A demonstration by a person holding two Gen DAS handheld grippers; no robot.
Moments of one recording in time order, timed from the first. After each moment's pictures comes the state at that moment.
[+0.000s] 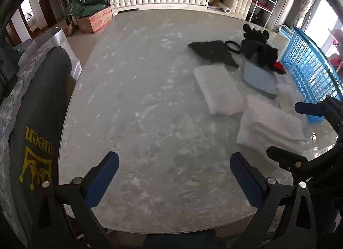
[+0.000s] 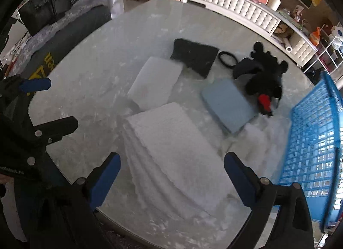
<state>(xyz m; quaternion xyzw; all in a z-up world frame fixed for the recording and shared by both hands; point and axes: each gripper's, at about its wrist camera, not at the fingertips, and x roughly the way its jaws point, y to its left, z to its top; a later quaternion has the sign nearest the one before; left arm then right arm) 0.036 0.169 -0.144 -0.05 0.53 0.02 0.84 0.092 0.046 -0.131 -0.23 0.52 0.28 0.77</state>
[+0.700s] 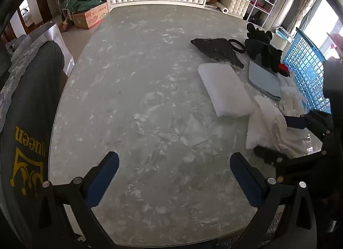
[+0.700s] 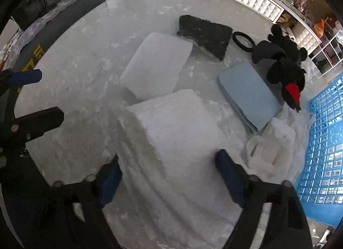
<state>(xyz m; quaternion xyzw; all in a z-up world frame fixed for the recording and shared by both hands) 0.046 0.185 -0.164 -0.07 0.54 0.01 0.84 0.120 0.060 -0.179 -0.23 0.55 0.26 0.76</state>
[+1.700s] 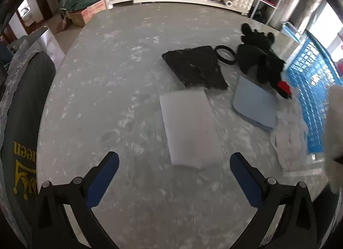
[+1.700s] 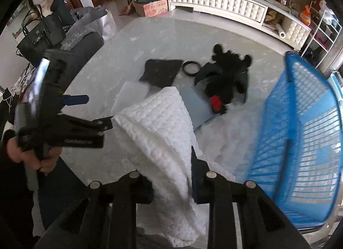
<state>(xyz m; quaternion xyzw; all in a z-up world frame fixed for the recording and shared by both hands) 0.123 0.128 -0.158 -0.06 0.56 0.02 0.82 0.146 -0.035 -0.078 -0.14 0.53 0.28 0.78</state>
